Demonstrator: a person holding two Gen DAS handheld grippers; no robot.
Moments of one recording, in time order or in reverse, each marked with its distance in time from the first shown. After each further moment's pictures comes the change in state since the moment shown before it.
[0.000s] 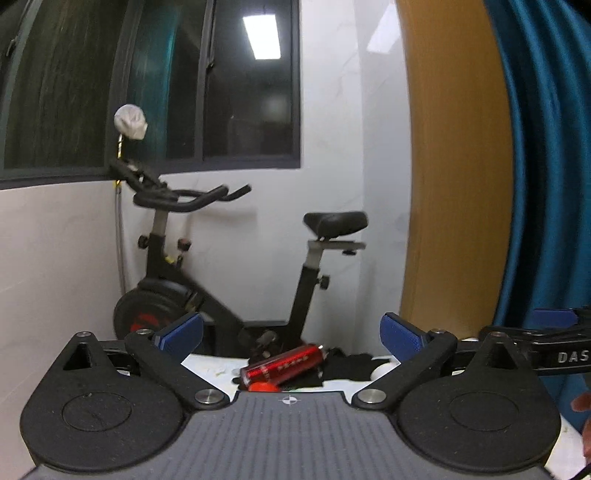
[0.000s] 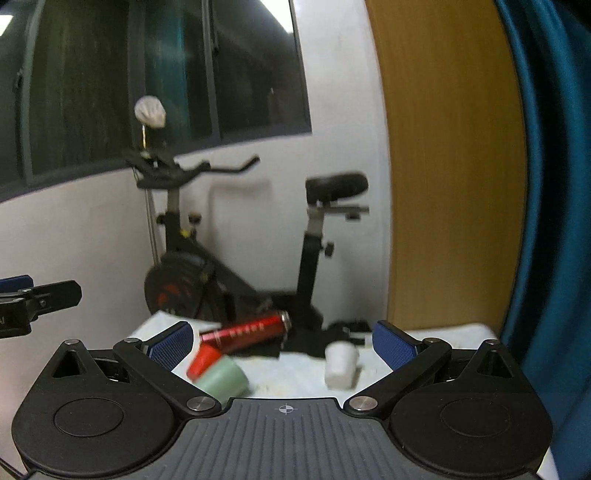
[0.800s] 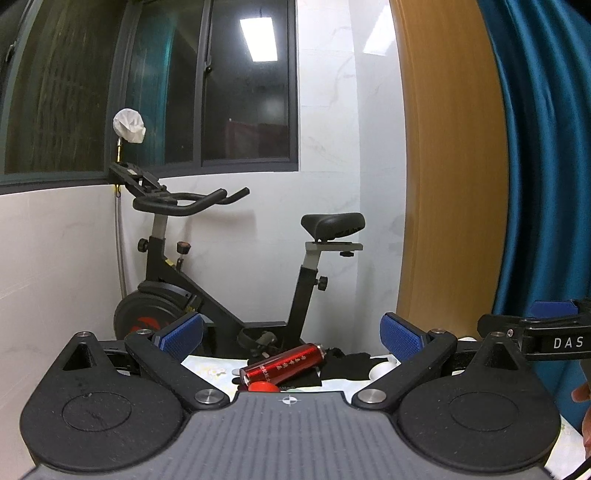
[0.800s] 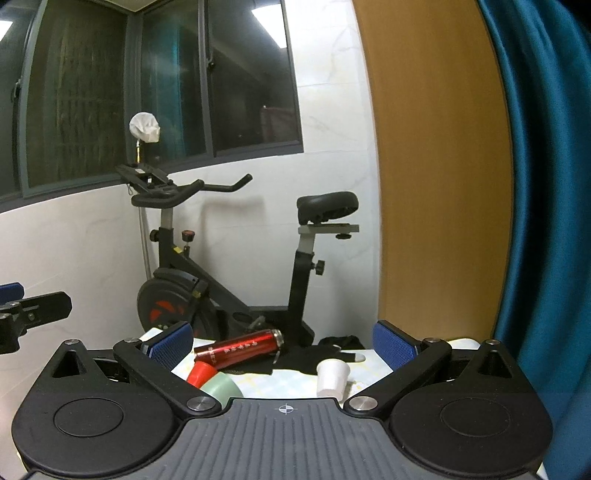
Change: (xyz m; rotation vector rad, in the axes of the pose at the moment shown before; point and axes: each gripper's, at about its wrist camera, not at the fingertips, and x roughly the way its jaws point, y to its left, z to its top) left arm -0.007 0.006 -0.007 0.004 0.002 0.005; right arm -0.015 0.003 0.007 0.001 -0.042 -0.038
